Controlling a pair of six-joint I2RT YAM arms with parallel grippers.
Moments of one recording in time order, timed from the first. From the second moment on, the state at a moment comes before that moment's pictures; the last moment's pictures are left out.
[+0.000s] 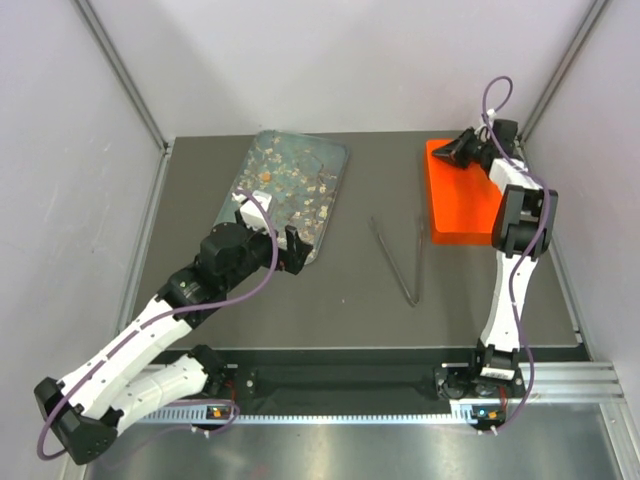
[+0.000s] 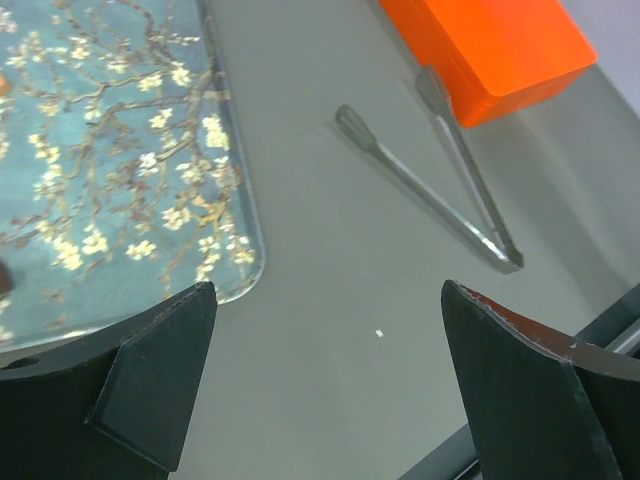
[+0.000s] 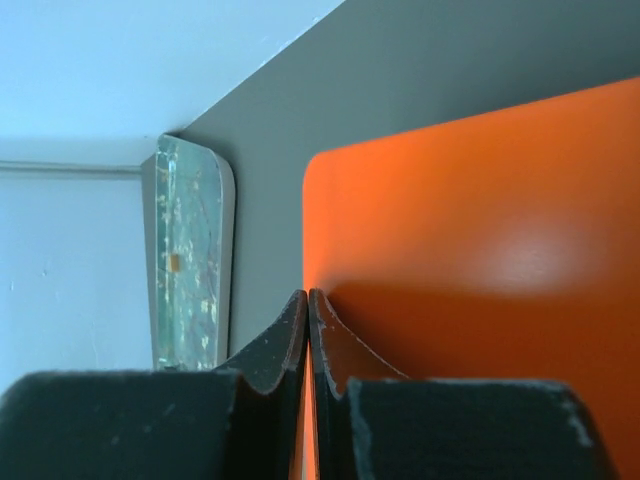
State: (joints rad) left arm -0.70 0.85 0.84 -0.29 -0.07 -0.30; right arm -0.17 2.45 1.98 -0.07 -0.76 0.71
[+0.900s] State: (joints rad) left arm -0.70 0.76 0.83 -0.33 -0.15 -0.21; right arm -0.30 2.29 1.86 0.18 -0.70 0.79
